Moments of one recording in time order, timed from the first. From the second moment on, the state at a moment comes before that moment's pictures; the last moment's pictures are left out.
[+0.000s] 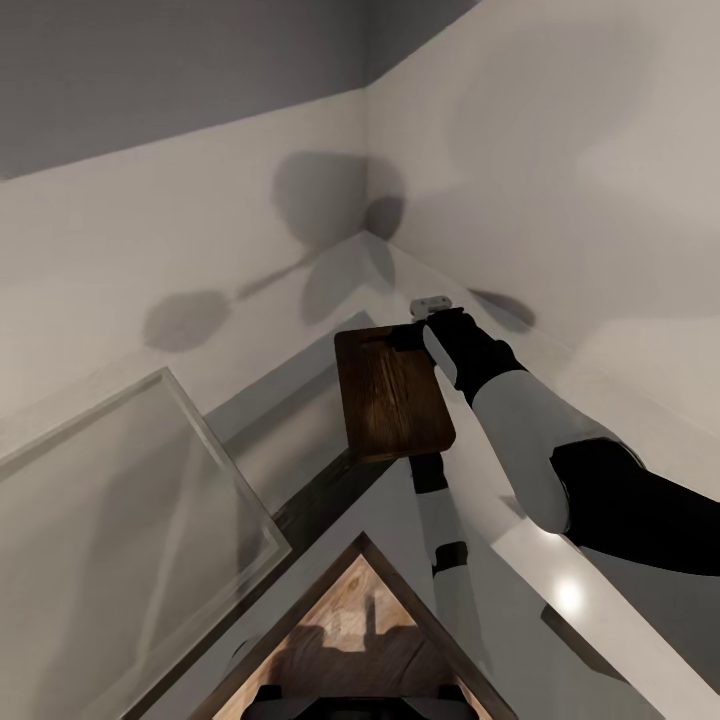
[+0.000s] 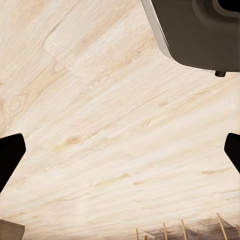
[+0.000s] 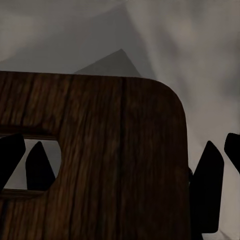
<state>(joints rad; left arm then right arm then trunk) 0.39 0.01 0.02 -0.47 0.05 -0.13 -0.01 -1.47 0.17 0.11 -0.40 0.02 0.58 0.00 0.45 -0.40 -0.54</state>
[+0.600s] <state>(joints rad) 0.39 0.01 0.02 -0.47 0.05 -0.13 -0.01 -1.47 0.17 0.11 -0.40 0.02 0.58 0.00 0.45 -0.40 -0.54</state>
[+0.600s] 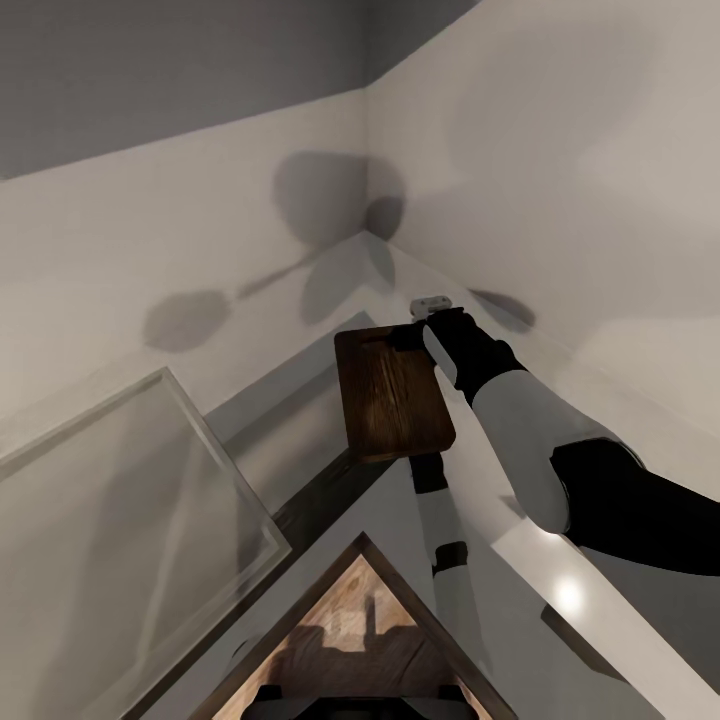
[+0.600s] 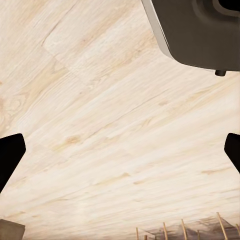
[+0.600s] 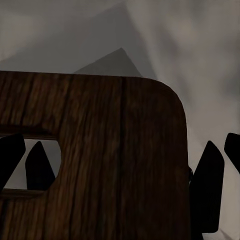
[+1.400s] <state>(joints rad) 0.39 0.01 0.02 -0.47 0.05 -0.13 -0.01 -1.47 0.17 0.11 -0.39 0.03 0.58 0.00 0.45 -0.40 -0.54</state>
